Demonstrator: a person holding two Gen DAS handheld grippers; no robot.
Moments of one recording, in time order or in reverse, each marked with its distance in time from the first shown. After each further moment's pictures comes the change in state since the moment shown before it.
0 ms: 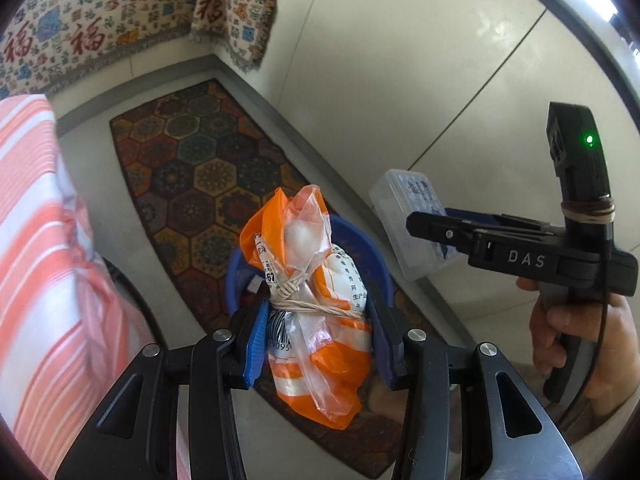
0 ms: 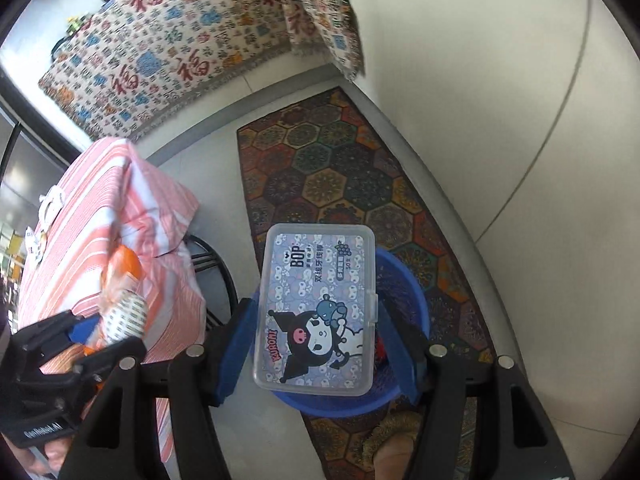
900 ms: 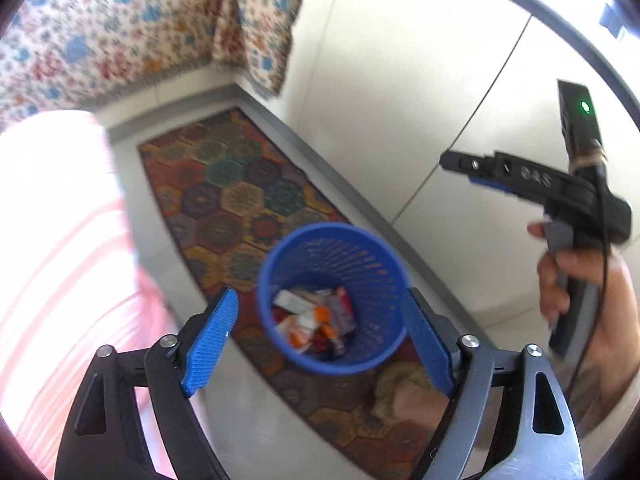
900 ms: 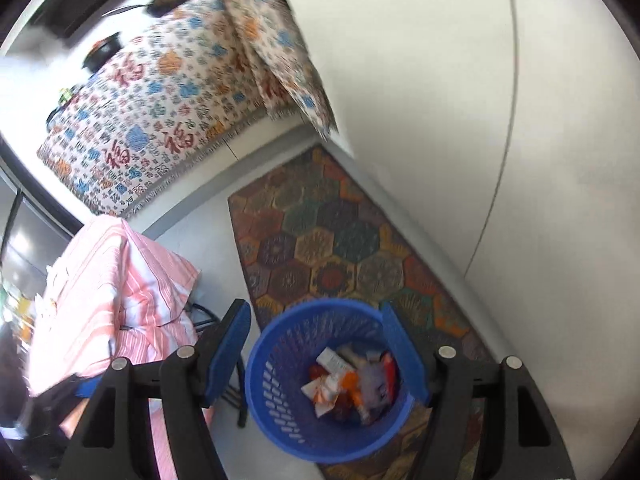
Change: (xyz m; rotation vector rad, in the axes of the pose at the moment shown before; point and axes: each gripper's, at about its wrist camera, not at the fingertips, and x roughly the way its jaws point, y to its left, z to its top) left arm -0.052 0.002 -0.046 0.038 -0.134 0.104; right arm -0.031 -0.028 0.006 0.091 -0.235 0.023
